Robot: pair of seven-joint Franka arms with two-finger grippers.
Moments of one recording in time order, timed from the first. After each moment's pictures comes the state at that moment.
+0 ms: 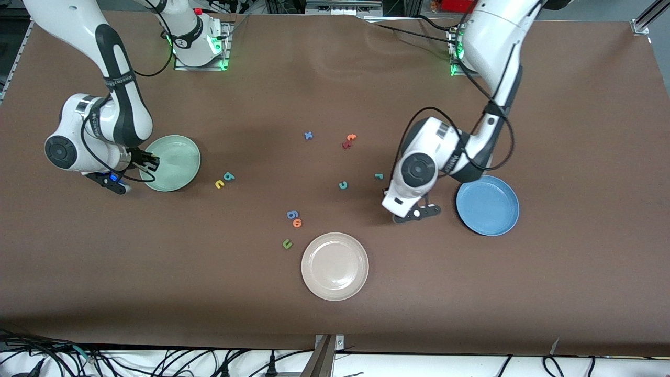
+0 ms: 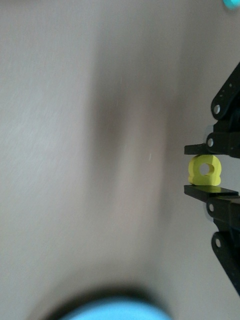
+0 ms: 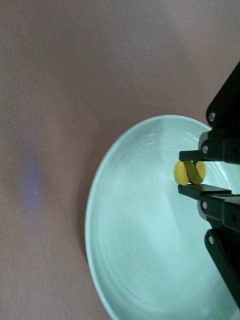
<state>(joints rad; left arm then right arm) -0.45 0.66 -0.02 -1.55 -0.01 1.96 -0.60 0.36 0.39 -0.47 -2.17 0.12 2.17 0.29</state>
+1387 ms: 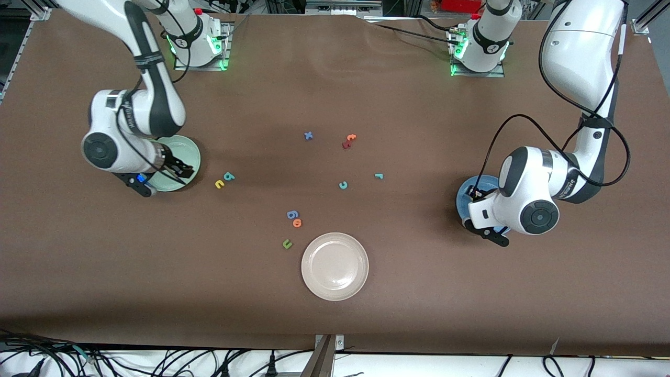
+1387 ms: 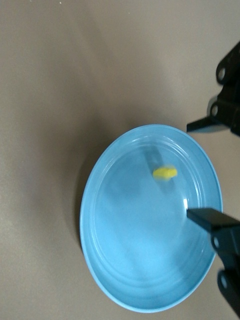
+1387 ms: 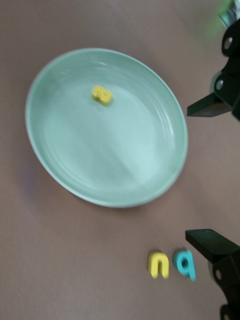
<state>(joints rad) -0.14 0.65 -0.03 -1.54 0.03 1.78 0.30 0.59 0.32 -0.44 -2.07 0.13 2.03 0.77</state>
